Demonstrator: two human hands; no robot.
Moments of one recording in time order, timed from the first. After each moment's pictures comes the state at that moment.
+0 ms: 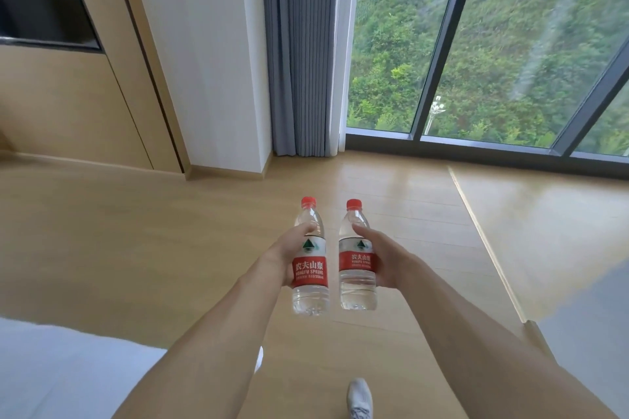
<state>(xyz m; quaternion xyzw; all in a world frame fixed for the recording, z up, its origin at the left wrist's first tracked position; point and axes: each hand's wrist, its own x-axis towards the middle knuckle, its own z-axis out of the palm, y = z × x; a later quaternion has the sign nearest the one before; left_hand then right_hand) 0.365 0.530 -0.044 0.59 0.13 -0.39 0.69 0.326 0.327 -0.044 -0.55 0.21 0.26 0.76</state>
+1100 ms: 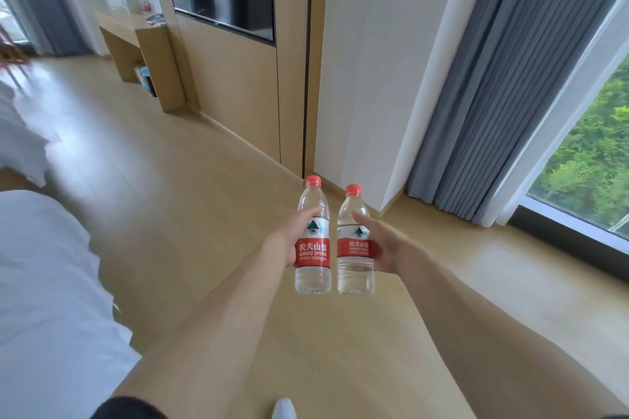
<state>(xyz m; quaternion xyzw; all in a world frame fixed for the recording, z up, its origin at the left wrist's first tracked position) 0.790 0.698 -0.039 0.56 0.29 -0.13 0.77 0.878 0.514 -0.052 -0.62 0.05 0.45 0.64</state>
